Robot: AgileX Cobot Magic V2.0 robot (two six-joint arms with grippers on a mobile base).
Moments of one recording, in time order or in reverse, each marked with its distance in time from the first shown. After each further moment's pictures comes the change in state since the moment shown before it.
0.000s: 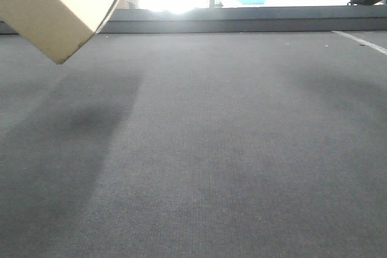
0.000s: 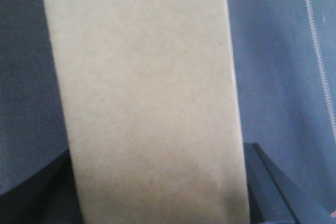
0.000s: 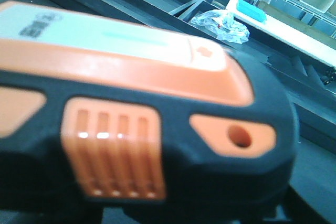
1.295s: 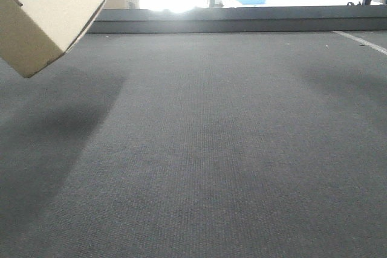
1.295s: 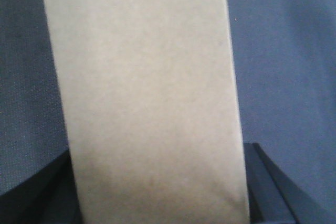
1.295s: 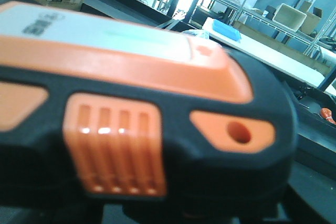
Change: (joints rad) left arm 0.000 -0.020 0.001 0.118 0.000 0.000; right arm -0.074 0.019 -0.001 -0.008 -0.116 0.000
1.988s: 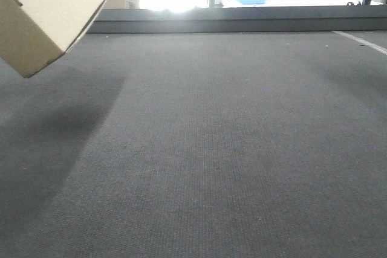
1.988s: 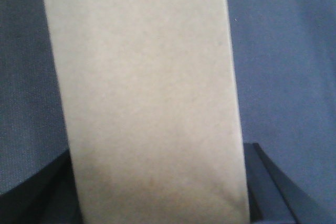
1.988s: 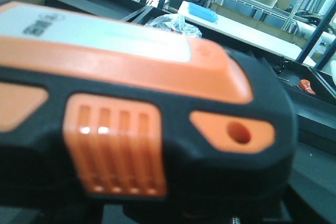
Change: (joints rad) left arm 0.000 0.000 0.000 0.000 0.002 0.000; right arm -0.077 0.006 0.000 0.098 0.015 -0.031
